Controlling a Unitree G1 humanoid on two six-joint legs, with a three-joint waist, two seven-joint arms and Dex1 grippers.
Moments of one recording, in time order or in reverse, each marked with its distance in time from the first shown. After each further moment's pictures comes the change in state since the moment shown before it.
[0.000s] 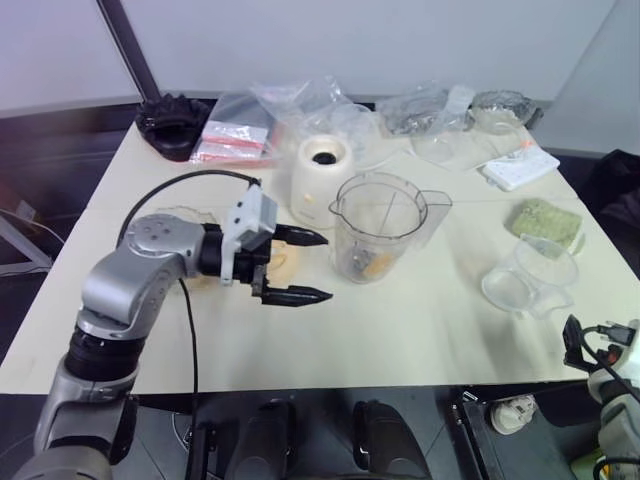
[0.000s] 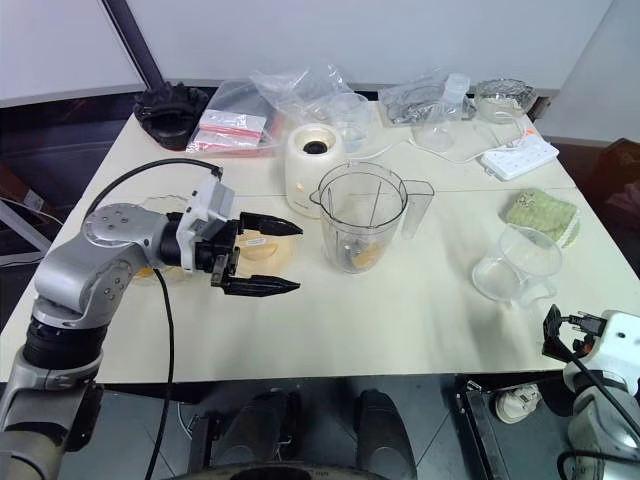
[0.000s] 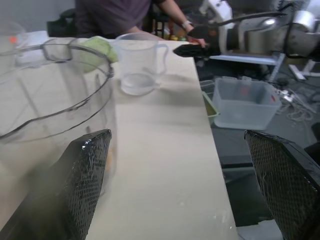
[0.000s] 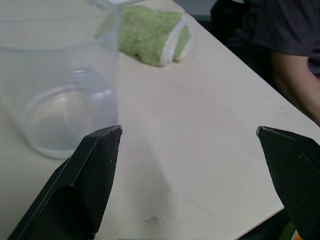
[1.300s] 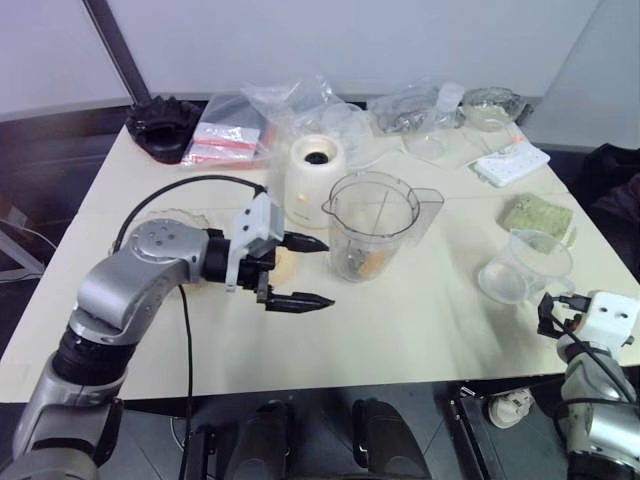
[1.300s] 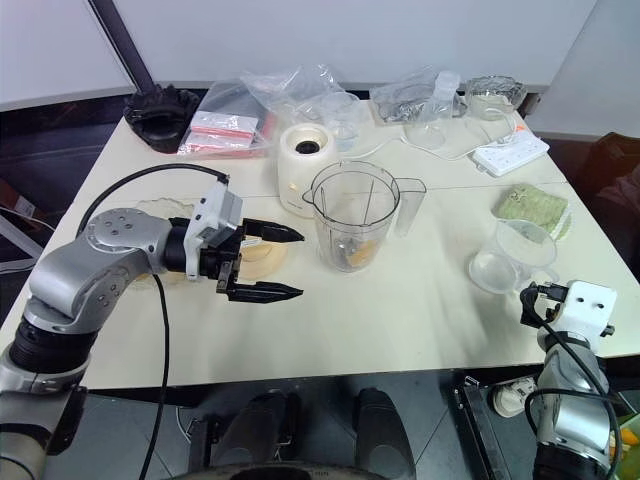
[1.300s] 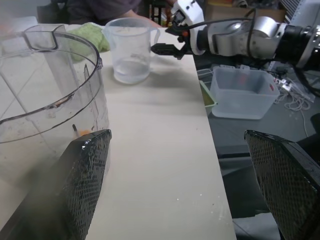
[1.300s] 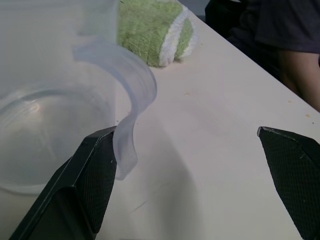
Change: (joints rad) left arm 0.005 0.082 -0.060 -0.035 -0.063 0.002 0.087; right arm -0.275 -0.026 0.104 0.385 -0.146 -0.179 -0.054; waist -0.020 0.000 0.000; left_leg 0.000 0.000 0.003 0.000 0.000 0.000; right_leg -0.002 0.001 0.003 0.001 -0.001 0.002
